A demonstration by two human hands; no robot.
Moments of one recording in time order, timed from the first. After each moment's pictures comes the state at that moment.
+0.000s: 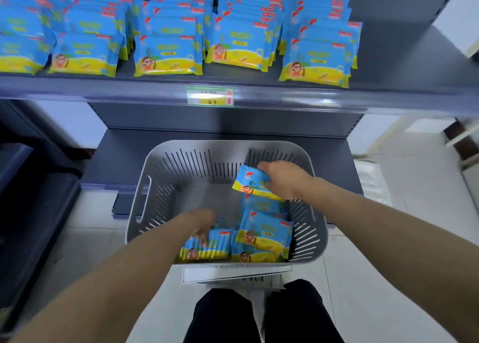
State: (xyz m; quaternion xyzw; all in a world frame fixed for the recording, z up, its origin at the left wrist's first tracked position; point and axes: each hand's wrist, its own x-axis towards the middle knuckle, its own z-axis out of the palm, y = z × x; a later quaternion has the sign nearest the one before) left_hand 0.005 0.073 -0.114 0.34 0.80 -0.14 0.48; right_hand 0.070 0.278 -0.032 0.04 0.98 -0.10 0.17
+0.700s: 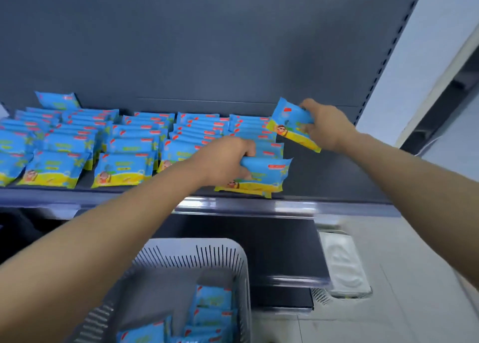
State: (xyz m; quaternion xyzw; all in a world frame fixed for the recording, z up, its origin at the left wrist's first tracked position) left_hand -0.040 0.281 0.207 0.50 0.85 0.17 0.04; right_hand 0.025 0.517 0.226 0.16 0.97 -0.08 -0.13
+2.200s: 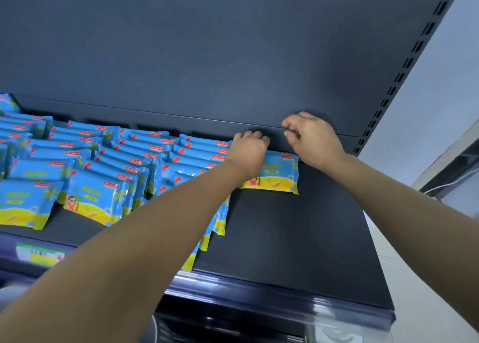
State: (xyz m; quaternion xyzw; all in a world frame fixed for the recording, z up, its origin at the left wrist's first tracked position) left_hand -0.144 0.561 0.143 0.39 0.92 0.04 -0.08; right_hand -0.077 0.701 0.181 0.03 0.97 -0.09 -0.21
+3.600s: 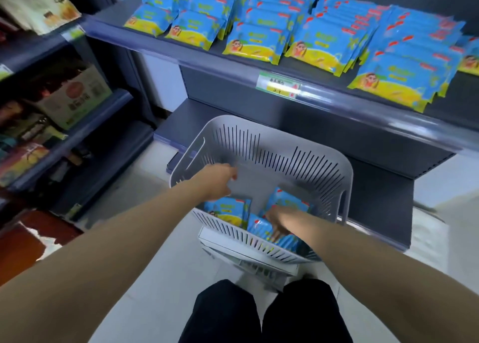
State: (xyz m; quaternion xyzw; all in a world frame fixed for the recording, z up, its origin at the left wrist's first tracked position) left_hand 0.039 0.031 -0.045 0.25 0.95 0.05 0.18; right_hand 0.092 0.217 -0.112 -0.10 0.89 0.00 0.44
